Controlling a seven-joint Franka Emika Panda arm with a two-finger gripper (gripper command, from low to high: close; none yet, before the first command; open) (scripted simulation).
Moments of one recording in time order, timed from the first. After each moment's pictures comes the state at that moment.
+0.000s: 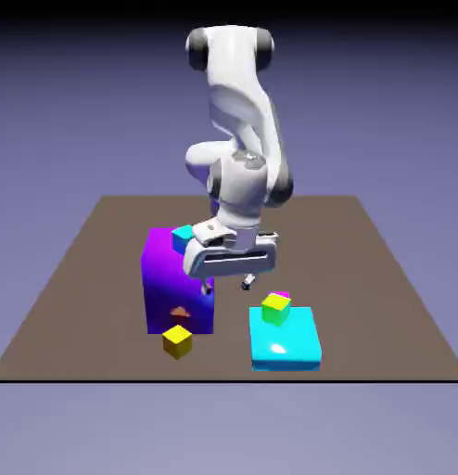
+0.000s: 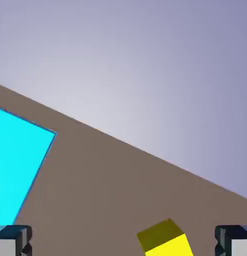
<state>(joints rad) 0.14 0.13 -0.12 -2.30 -0.28 2.32 0.51</state>
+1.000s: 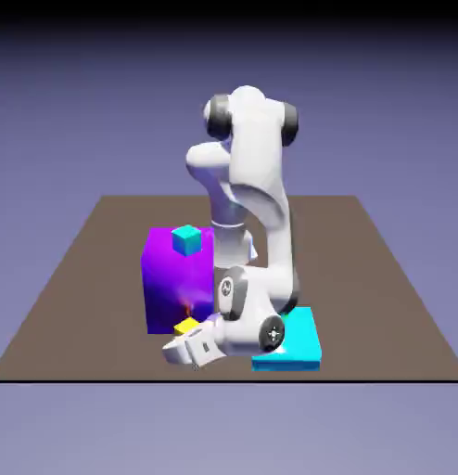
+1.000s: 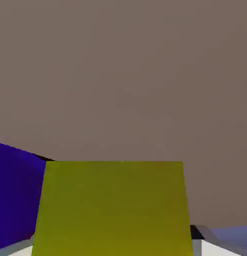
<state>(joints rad) 0.25 0.69 -0.12 -1.82 -0.49 1.60 0.36</state>
